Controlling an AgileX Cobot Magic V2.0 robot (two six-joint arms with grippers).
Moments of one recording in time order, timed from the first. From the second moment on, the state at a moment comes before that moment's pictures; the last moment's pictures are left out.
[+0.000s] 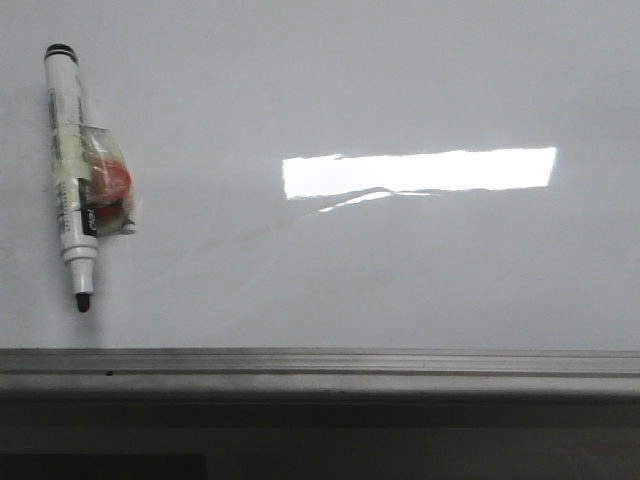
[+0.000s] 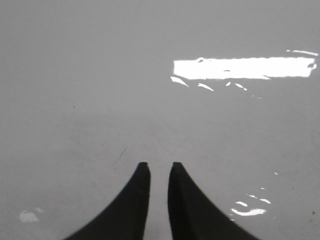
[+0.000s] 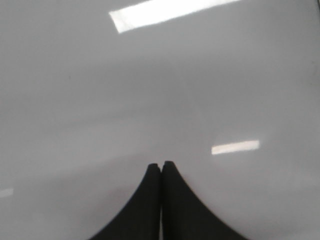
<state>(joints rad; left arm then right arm) 0.01 0.25 -0.31 -0.10 0.31 0.08 -0.10 0.29 -0.16 0.20 0.29 0.00</state>
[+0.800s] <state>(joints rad) -0.59 0.60 -0.31 -0.17 -0.02 0.11 -0.10 0.29 -0.16 0.20 0.29 0.00</state>
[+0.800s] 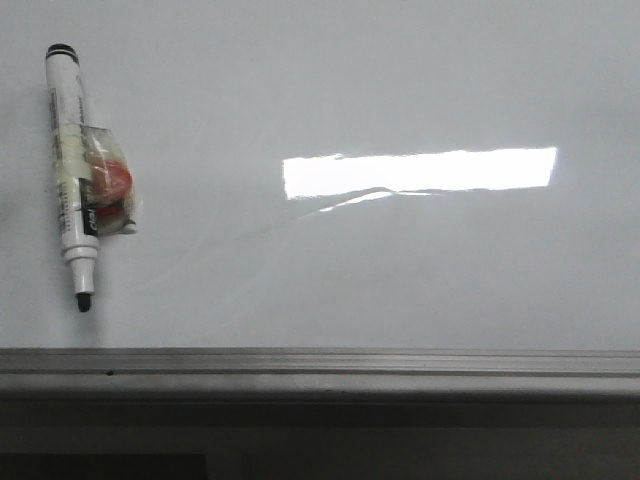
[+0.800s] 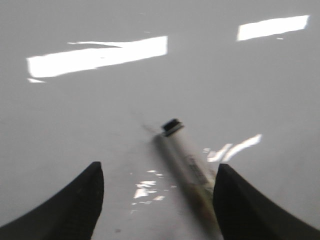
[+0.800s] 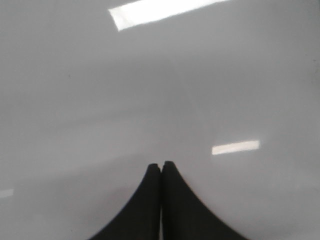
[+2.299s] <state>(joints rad) -0.84 1.06 -0.33 -0.47 -0.20 0.11 -0.10 0.29 -0.16 0.21 0.26 0.00</state>
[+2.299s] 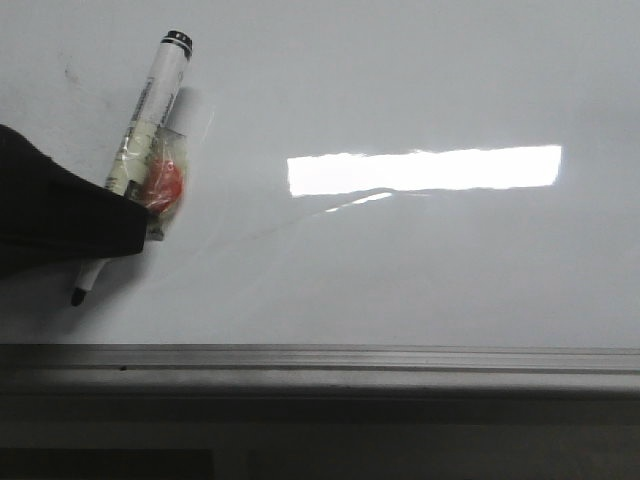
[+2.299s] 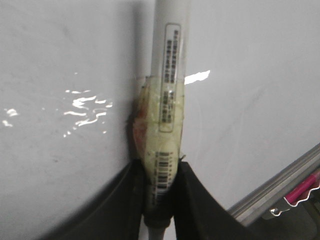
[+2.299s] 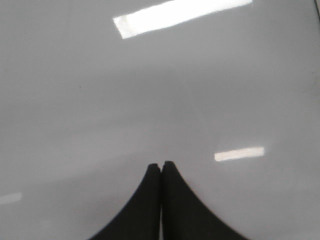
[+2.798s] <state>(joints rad) -0.84 0.95 -0.33 -0.15 -0.13 0.12 0.31 0.42 -0.30 0.21 0.27 -0.09</state>
